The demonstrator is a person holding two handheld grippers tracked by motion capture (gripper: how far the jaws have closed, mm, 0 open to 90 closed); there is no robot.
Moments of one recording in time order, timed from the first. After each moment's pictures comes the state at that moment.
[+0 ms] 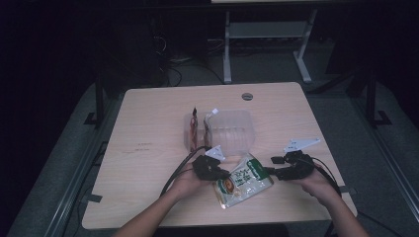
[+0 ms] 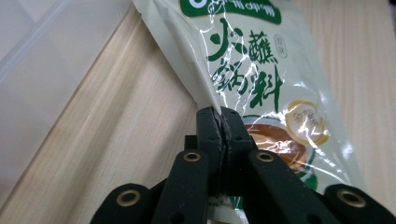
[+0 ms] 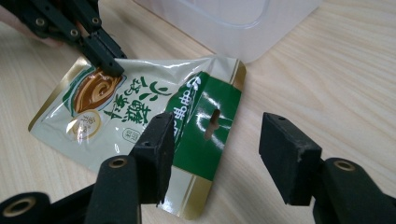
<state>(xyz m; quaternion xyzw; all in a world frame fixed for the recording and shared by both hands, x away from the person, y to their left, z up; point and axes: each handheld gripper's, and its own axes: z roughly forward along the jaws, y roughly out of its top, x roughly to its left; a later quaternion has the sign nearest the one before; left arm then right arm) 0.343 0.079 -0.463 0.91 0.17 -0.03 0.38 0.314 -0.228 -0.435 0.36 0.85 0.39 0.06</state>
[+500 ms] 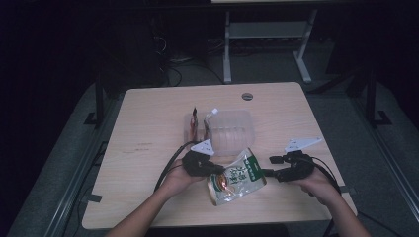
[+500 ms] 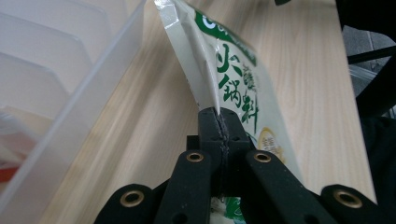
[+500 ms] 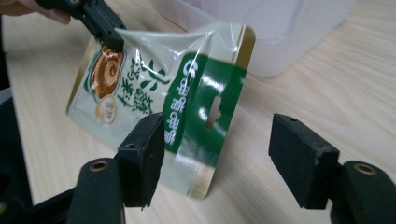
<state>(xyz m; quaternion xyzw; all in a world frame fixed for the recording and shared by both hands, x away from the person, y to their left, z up) 0.338 0.109 -0.430 0.89 0.16 -0.02 0.42 0.313 -0.227 -0.431 0.33 0.84 0.43 0.03</state>
